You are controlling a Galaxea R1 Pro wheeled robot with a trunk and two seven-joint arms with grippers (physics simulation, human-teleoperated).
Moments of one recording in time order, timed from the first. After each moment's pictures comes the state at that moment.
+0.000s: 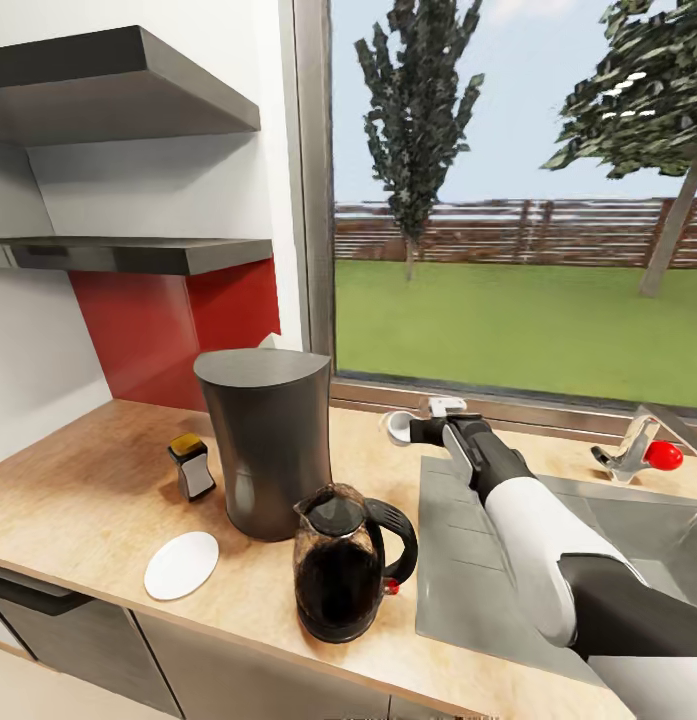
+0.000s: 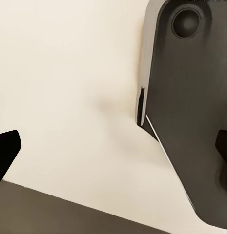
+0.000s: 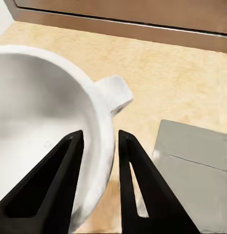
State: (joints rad) left arm -0.03 0.10 0.05 0.00 0.00 0.00 0.04; right arm -1.09 0.09 -0.07 -0.50 0.07 0.53 0.08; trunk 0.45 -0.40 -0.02
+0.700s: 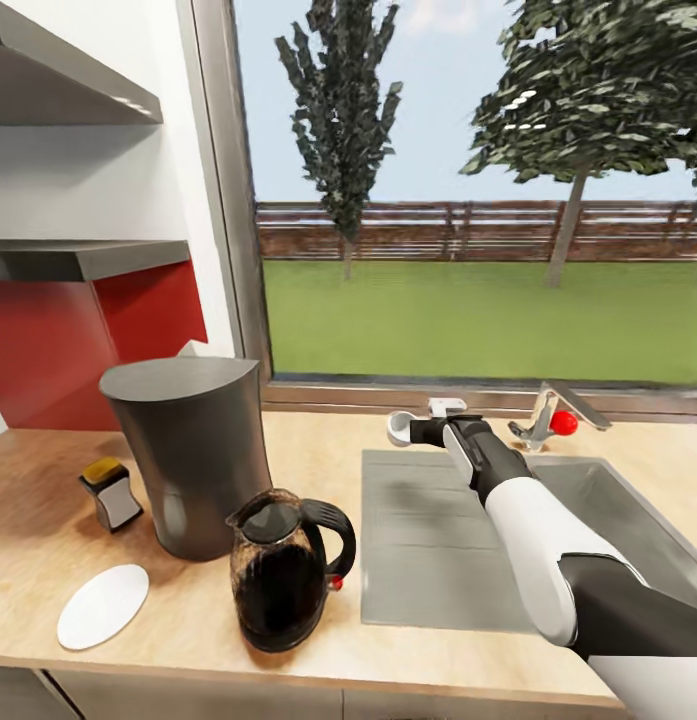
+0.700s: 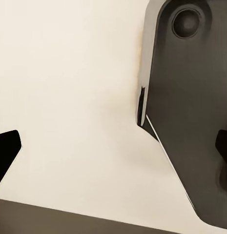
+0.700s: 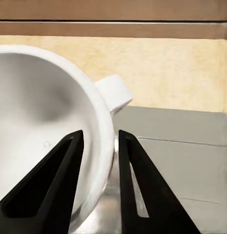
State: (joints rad) left arm -0.03 0.10 0.05 0.00 0.00 0.00 0.04; right arm -1.09 0.09 -0.07 -0.50 0.06 0.53 0.08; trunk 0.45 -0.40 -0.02
